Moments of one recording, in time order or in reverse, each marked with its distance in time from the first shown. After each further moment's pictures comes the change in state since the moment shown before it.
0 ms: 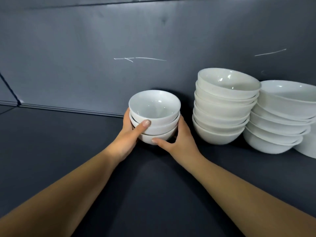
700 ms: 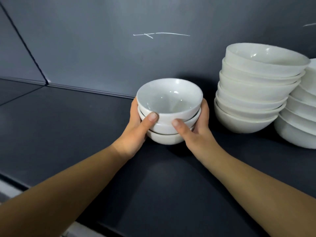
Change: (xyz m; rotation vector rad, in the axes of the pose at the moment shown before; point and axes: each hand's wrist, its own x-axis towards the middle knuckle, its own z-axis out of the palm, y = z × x) left_hand -0.046 0.007 0.007 0.088 0.049 0.101; right_hand -0.020 -0.005 0.007 0.409 -0.080 -0.087
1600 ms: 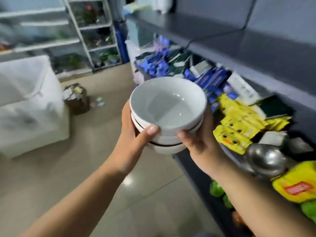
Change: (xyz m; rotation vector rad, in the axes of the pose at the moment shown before) left_hand -0.523 0.116 -0.201 0.206 0.805 0.022; right_hand -0.313 -0.075 0.398 0.378 -0.804 -0.013
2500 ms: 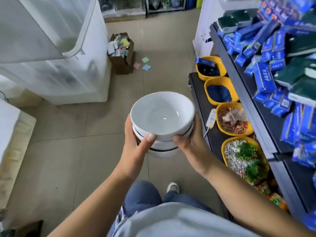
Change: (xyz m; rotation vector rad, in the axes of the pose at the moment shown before) left_hand 0.205 -0.153 -0.297 0.048 0.568 -0.282; right_hand 0.326 0.257 0.175 0.256 -0.388 0.504
